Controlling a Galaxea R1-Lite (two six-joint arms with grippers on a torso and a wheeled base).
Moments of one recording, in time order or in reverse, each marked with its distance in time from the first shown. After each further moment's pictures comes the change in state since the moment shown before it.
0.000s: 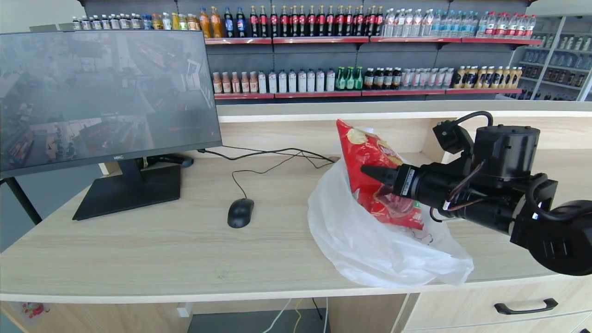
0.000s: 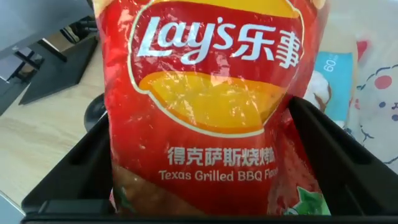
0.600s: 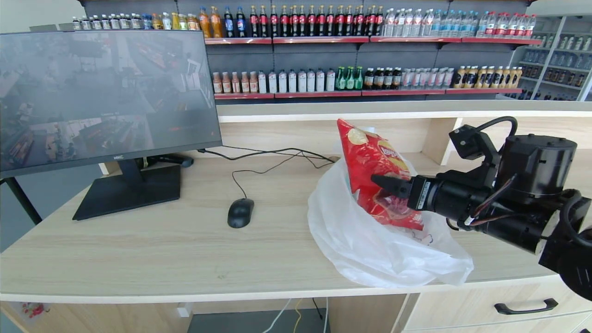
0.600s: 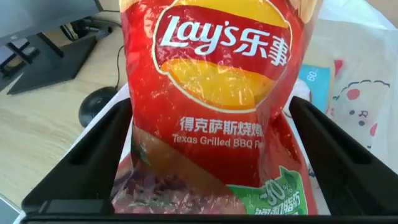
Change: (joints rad) left arm 0.000 0.000 0.000 0.000 0.000 0.000; right arm 0.003 -0.087 0.140 -0.081 -0.007 -0.121
